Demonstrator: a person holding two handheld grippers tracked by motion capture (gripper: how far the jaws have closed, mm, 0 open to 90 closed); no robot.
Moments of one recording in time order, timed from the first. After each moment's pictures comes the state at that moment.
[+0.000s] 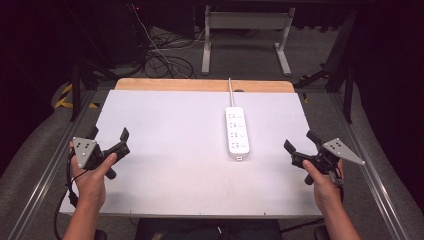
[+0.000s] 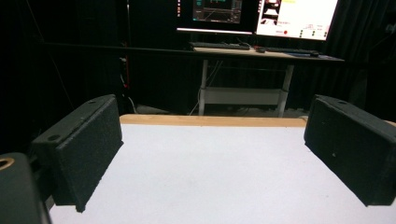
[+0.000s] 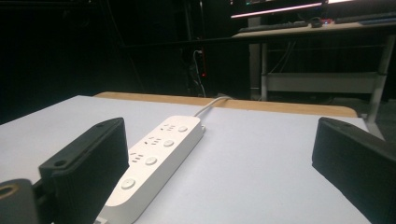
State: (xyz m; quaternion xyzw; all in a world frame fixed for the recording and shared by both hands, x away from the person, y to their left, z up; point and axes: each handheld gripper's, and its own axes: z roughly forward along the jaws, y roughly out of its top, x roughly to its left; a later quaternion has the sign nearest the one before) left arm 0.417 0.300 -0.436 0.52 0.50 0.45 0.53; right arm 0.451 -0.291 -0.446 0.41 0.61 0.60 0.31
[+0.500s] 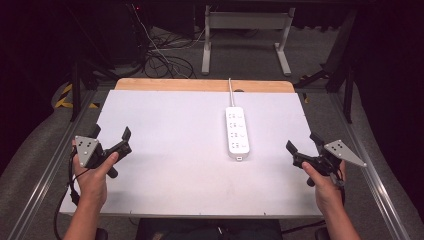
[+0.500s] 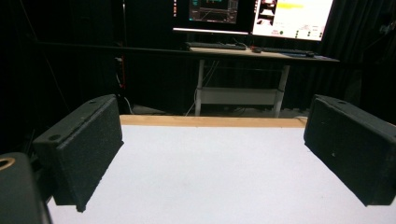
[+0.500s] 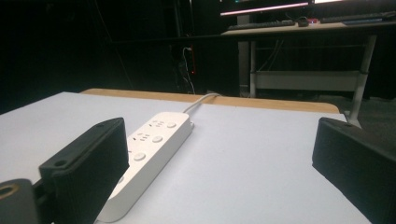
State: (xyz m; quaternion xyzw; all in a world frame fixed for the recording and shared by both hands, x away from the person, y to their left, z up) left arm 0.420 0.297 -0.435 0.52 0.50 0.45 0.53; right arm 0.447 -0.294 -0.446 0.42 0.61 0.58 0.33
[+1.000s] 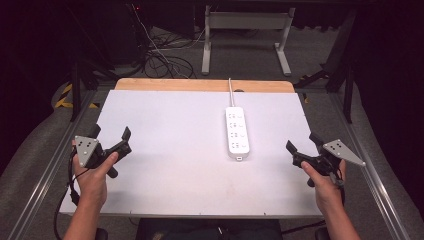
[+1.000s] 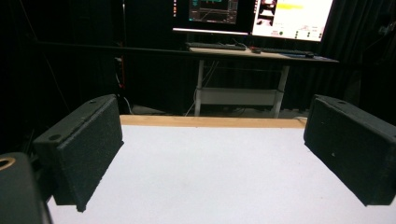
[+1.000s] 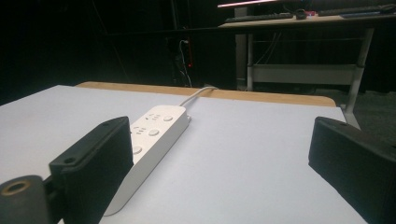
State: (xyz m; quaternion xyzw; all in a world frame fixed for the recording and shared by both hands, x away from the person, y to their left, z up) left arm 0.420 0.297 -0.435 0.52 0.50 0.45 0.54; right arm 0.447 -0.293 -0.446 0.43 0.62 0.57 0.33
